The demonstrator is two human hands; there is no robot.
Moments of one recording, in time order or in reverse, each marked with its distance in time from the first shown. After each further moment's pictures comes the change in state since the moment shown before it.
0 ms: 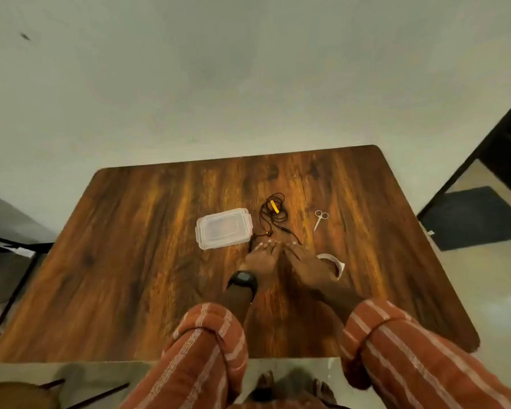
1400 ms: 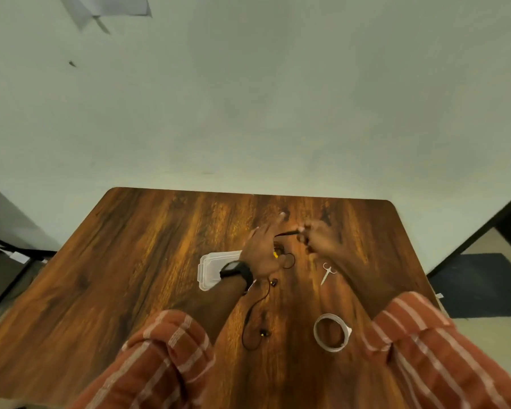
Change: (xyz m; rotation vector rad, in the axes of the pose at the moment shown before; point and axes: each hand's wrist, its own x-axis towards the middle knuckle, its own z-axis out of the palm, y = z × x) left_hand 0.066 -0.040 -0.102 -0.467 0.402 -0.091; right_hand 0.103 0.010 -0.167 0.958 0.231 0.329
